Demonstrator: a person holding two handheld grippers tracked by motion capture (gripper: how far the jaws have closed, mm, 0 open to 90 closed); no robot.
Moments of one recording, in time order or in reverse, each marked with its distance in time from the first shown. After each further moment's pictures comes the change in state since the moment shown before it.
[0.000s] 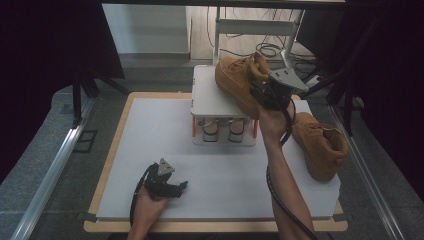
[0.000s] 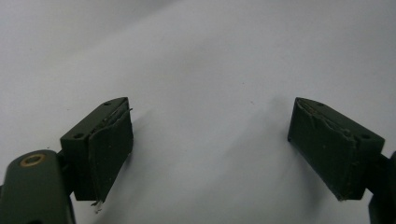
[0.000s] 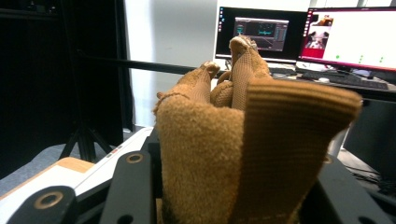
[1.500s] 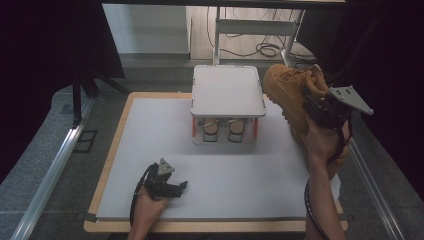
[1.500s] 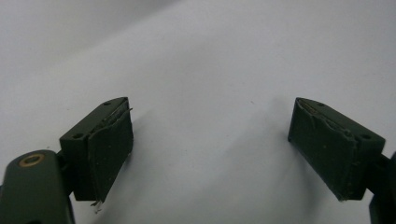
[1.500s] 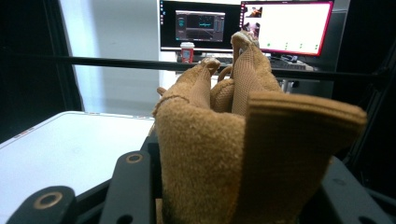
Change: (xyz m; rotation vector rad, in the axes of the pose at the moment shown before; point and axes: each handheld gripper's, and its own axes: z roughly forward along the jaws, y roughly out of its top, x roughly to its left) left arm 0.000 0.000 0.000 -0.001 -0.003 -0.005; right arm -0.095 -0.017 -0.080 0.021 -0.193 0.028
